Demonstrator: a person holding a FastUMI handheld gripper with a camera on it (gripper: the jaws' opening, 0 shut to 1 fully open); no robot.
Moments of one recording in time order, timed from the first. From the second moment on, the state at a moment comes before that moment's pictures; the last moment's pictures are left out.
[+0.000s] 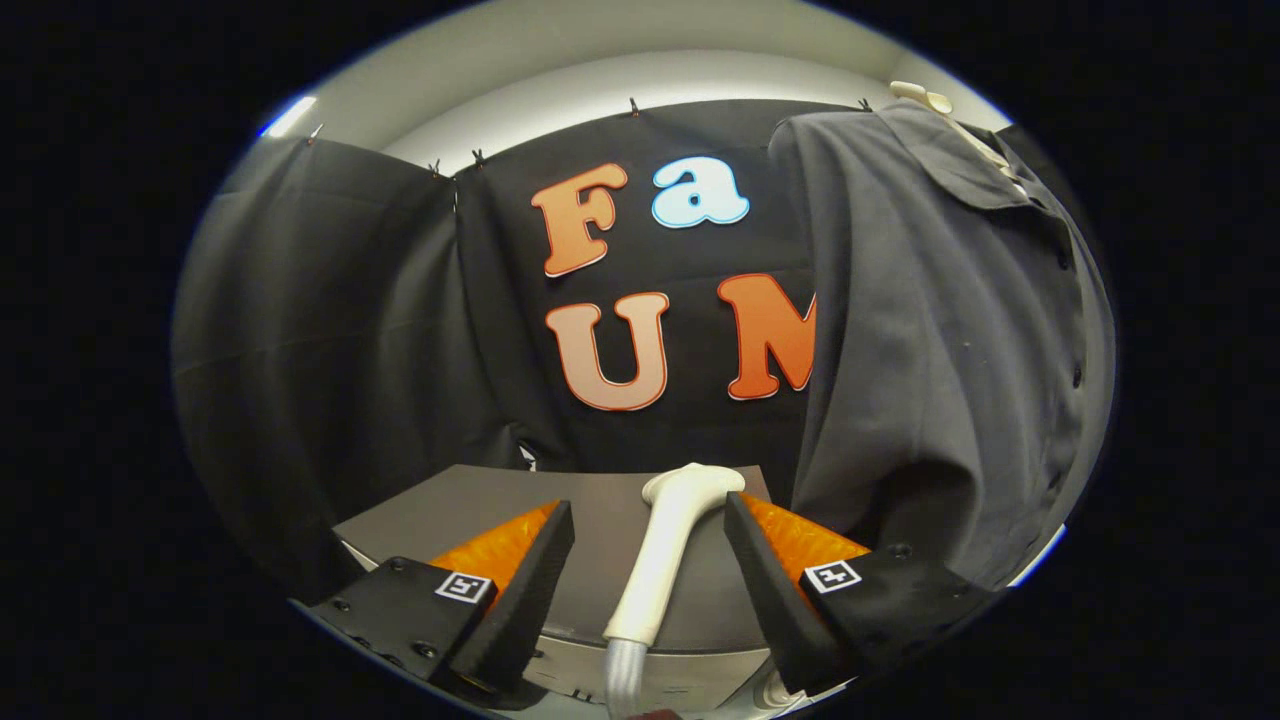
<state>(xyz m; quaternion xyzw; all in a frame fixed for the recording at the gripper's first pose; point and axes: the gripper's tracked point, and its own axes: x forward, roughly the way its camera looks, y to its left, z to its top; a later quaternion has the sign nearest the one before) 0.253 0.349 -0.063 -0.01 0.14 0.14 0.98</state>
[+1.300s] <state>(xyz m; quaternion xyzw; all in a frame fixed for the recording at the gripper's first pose) 0.313 0.364 -0.175 -0.05 0.27 0.13 0.95</state>
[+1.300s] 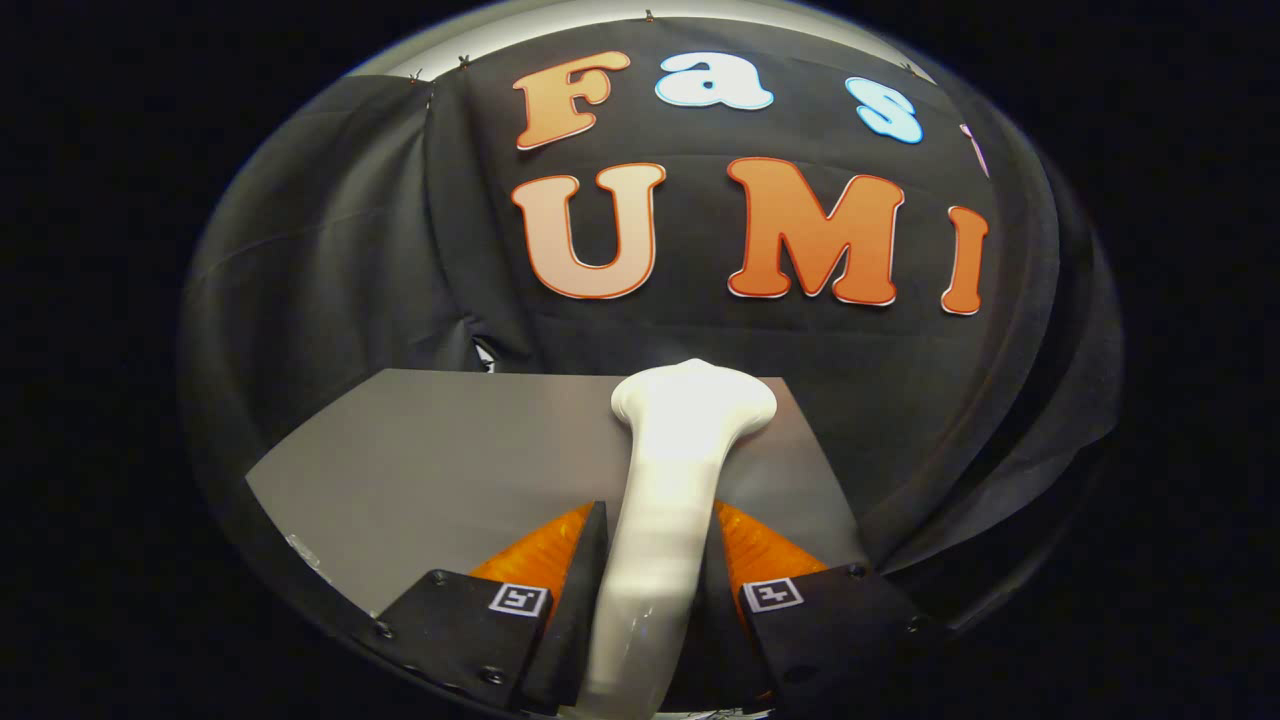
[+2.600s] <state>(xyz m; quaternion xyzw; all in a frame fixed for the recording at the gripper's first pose) 0.156 0.361 -0.025 -0.05 0.08 0.25 0.96</state>
